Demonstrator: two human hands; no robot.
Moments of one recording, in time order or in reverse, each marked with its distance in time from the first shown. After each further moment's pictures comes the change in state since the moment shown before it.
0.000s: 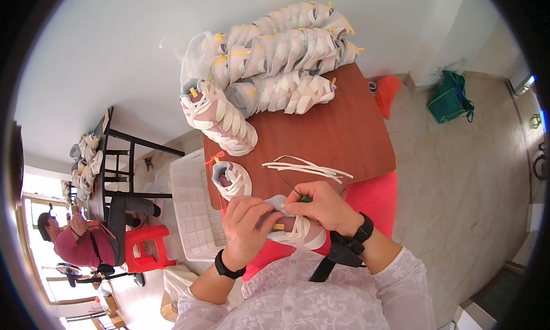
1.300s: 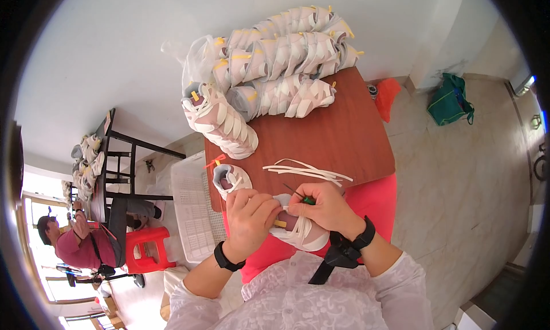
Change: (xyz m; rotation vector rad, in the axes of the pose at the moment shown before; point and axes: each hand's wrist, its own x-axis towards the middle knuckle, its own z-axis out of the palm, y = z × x) left_hand 0.017 -0.003 0.005 0.170 -0.108 0.152; right_hand -0.003 -0.001 -0.007 -0.388 0.083 -0.238
